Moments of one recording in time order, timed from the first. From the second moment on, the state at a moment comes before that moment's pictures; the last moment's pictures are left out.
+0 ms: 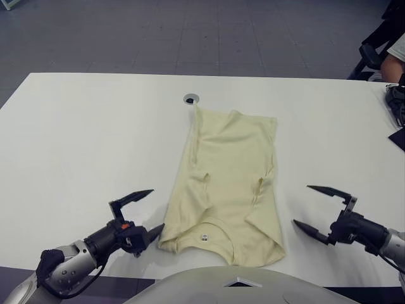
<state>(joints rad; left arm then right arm) 0.73 0.91 0.00 -0.44 0.32 -0.51 -0.38 0.42 -0.77 -0.23 0.27 -0.02 -1.13 0.89</state>
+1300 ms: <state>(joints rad) 0.74 0.87 0.09 -0.33 0.65 -1.03 -0.34 0.39 -0.93 -0.14 0.42 -0.51 -1.63 0.40</state>
